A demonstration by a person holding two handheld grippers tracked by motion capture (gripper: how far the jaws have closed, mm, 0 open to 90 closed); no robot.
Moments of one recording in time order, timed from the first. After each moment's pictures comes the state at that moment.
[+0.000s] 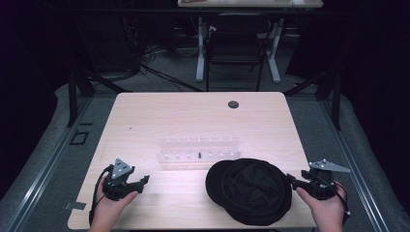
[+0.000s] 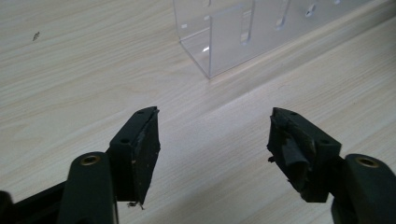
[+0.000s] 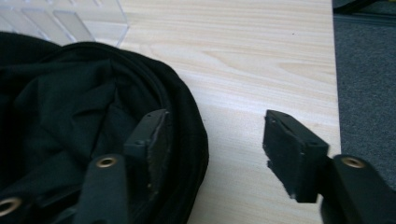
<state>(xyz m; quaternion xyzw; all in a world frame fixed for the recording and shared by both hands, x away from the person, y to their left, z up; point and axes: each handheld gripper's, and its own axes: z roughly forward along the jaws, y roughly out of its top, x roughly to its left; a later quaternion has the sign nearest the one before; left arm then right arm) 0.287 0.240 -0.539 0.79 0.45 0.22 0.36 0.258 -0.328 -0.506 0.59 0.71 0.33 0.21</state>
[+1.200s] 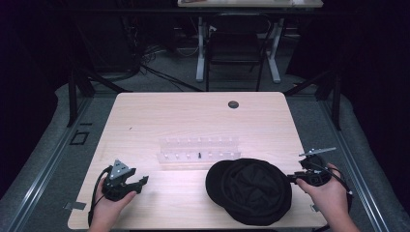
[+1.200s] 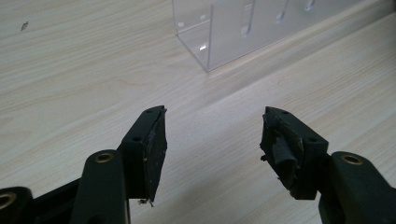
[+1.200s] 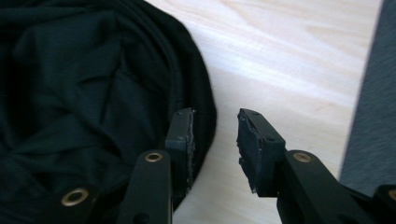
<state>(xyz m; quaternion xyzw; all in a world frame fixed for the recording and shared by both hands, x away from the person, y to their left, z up) 0.288 0.244 -0.547 0.79 0.44 0.20 0.37 0.290 -0.320 -0.485 0.58 0.77 0.22 0.11</state>
